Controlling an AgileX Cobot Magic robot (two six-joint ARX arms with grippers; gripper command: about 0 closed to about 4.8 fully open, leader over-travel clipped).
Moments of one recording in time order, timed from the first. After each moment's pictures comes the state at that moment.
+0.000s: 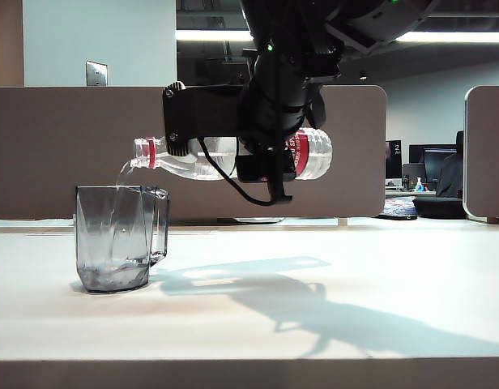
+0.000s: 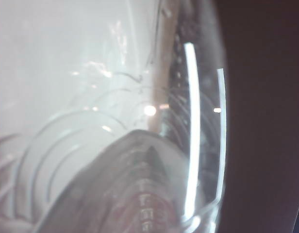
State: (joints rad) left arm -0.37 0.00 0.00 -0.03 0.00 0.01; right arm 0.78 1.75 1.03 0.35 0.52 -1.44
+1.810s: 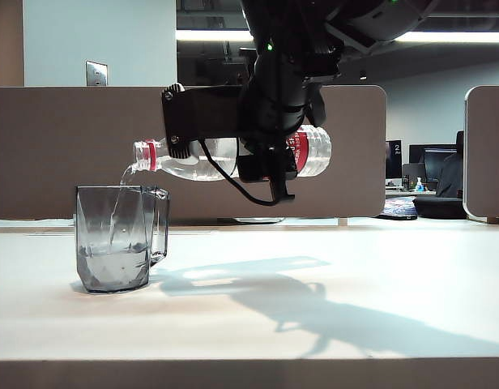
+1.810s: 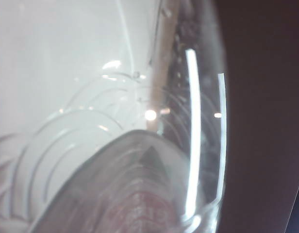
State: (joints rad) left arm -0.37 0.05 0.00 -0.03 0.00 0.01; right arm 0.78 1.75 1.03 0.35 0.52 -1.48
